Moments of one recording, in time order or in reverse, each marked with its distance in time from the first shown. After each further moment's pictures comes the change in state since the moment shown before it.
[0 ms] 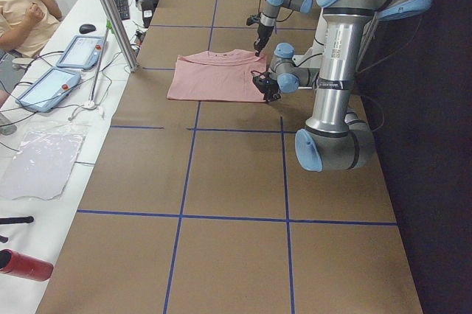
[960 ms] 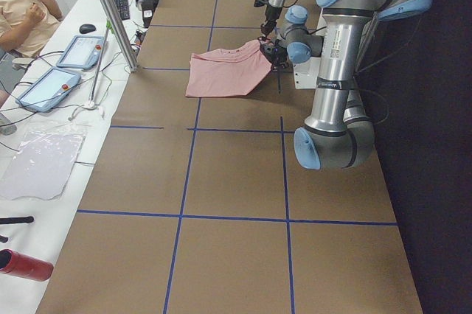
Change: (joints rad) left arm -0.021 -0.047 -0.337 0.221 -0.003 -0.044; right arm 0.001 -0.120 0.266 -0.069 -0.038 0.067
